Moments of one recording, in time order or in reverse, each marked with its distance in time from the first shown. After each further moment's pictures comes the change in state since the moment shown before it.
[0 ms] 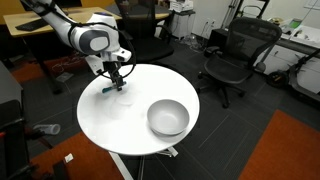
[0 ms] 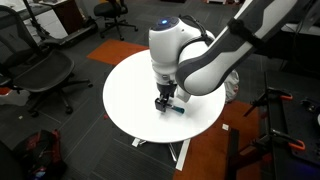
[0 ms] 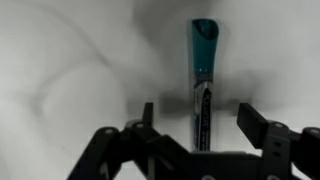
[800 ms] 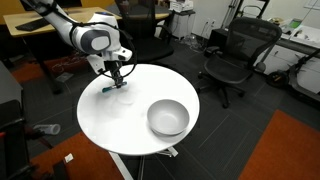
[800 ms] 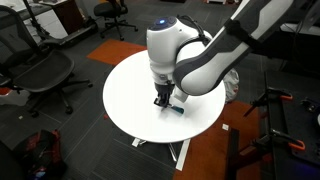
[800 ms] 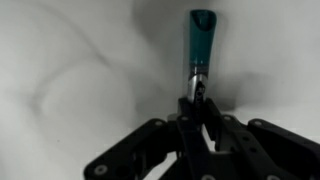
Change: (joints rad) arm 0.003 0.010 -0.001 0.023 0.006 -0.001 0.000
